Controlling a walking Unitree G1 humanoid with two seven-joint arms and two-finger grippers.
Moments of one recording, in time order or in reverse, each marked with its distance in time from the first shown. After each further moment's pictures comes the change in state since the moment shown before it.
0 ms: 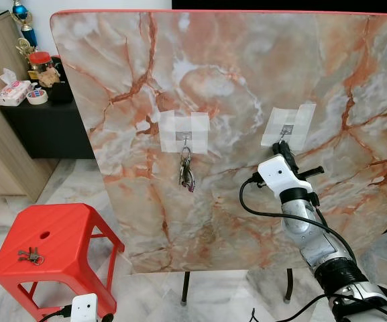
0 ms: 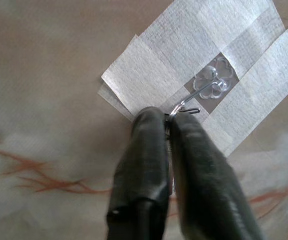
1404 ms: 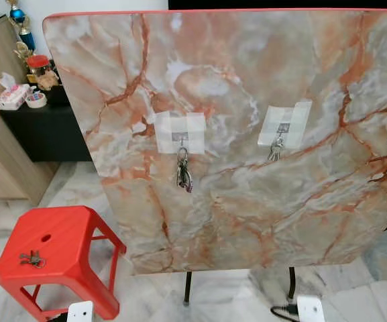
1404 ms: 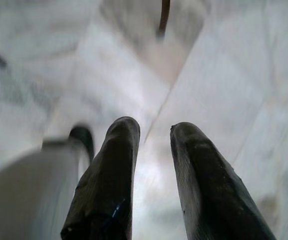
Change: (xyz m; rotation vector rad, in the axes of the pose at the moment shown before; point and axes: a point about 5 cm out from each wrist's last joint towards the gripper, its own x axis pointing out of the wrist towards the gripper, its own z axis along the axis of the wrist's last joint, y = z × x) left arm -0.004 0.011 -0.013 0.013 0.073 -0.002; right arm -0.263 0.086 -0.158 0.583 1.348 0.254
